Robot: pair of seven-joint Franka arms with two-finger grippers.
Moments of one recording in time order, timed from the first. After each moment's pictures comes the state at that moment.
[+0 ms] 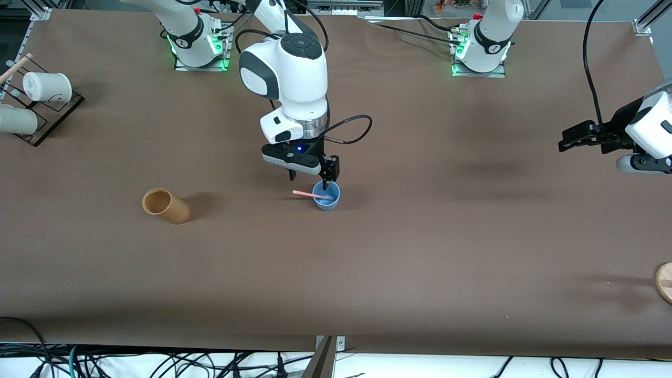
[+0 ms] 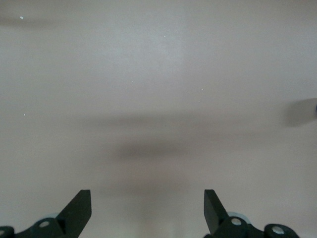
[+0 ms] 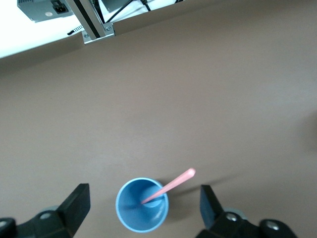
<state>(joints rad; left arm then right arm) 0.02 0.13 0.00 -1.52 -0.07 1.53 0.02 0.70 0.46 0.04 -1.53 -0.40 2.21 1.25</state>
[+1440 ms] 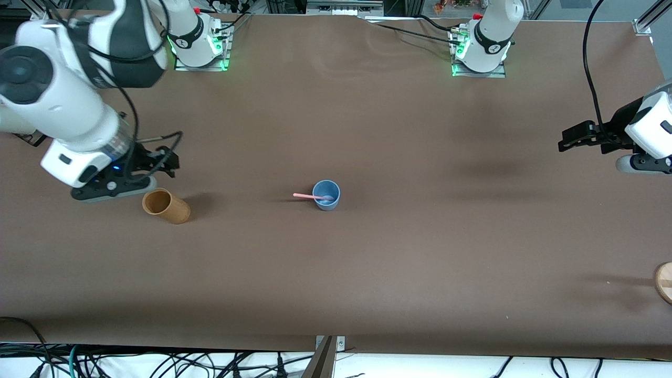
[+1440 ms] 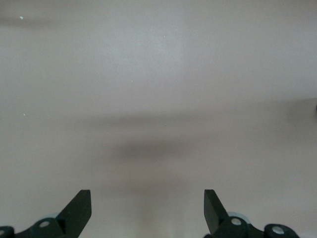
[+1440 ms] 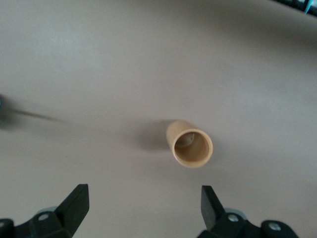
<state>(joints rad) 0.02 0.13 0.00 -1.52 -0.07 1.53 0.02 0.66 0.26 -0.51 -1.51 0.05 1.73 -0.10</state>
